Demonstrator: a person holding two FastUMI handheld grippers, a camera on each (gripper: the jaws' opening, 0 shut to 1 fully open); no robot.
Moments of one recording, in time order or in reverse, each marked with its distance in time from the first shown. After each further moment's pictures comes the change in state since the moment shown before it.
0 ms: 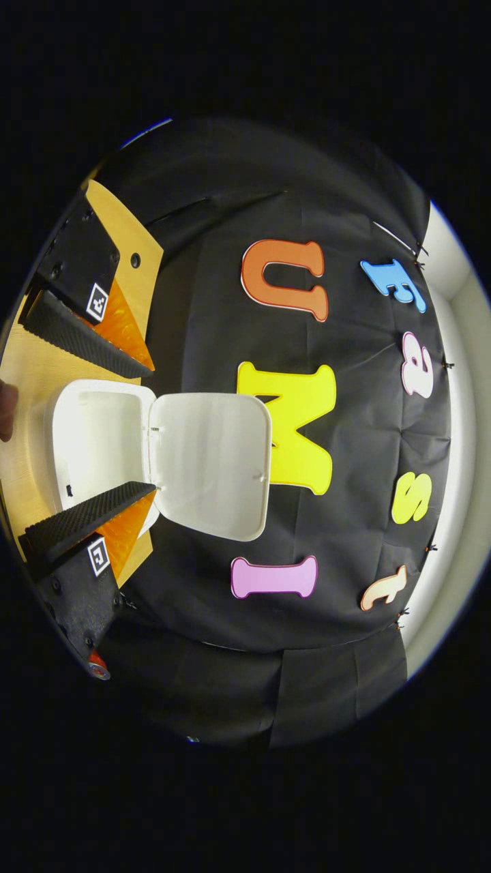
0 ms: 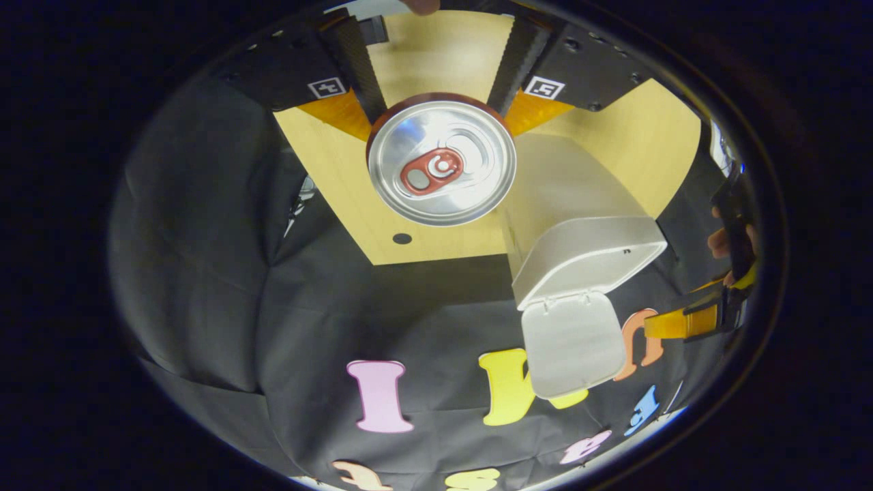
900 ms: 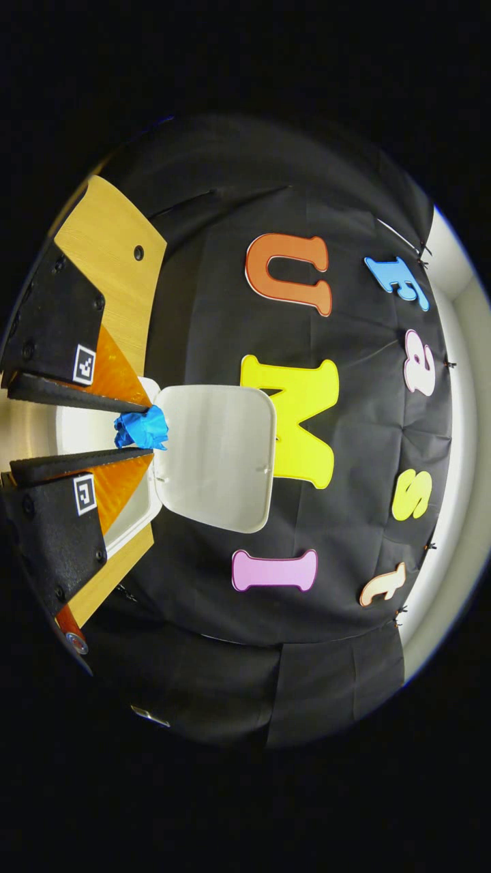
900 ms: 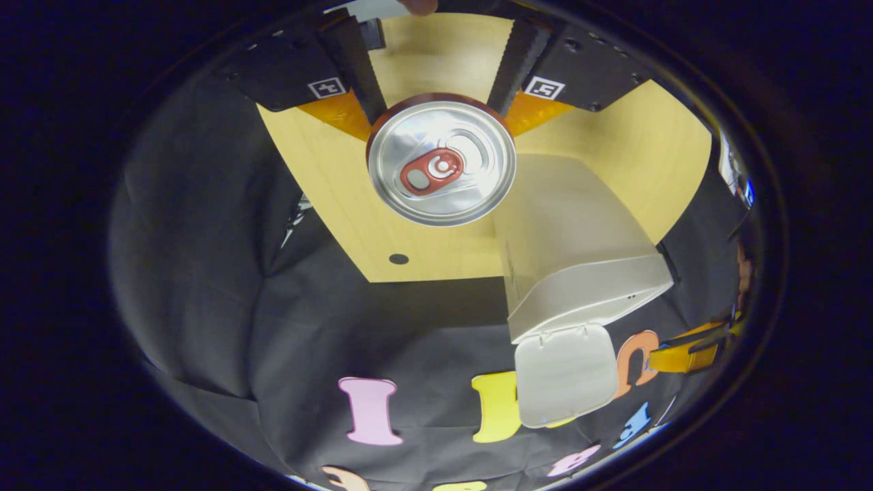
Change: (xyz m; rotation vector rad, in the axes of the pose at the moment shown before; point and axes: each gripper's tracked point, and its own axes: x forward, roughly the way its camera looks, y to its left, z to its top) left arm 0.018 -0.017 -0.008 -0.001 0.004 -0.035; right arm 0.017 -0.010 -0.043 0.007 0.039 -0.046
